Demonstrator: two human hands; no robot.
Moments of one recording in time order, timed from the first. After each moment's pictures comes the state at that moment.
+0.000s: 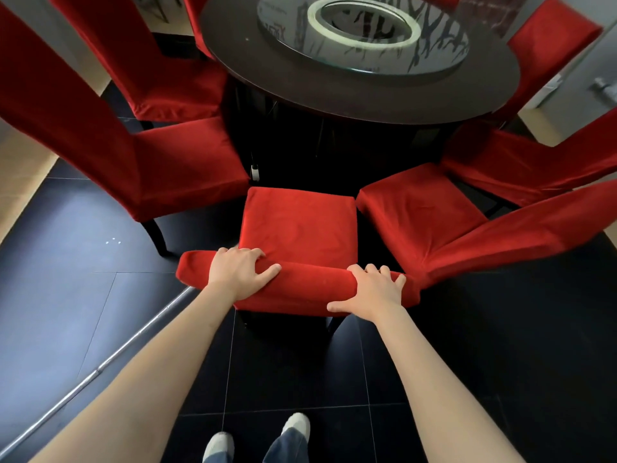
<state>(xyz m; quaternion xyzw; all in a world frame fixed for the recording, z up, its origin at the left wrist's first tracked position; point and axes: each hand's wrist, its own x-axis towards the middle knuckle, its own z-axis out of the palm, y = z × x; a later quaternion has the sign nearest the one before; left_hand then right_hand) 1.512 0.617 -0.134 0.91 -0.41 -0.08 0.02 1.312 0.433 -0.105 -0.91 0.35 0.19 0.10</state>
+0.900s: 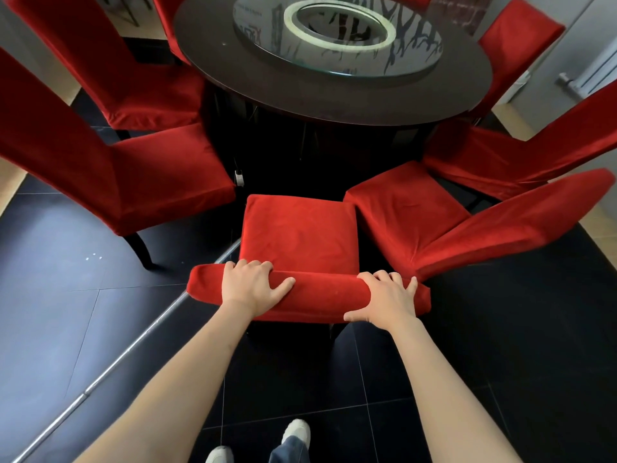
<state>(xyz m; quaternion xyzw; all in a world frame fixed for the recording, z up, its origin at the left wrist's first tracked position) 1.489 0.590 -0.134 0.91 -0.41 -0.07 0.01 1.287 0.408 -0.118 -0.91 0.37 0.16 0.10</state>
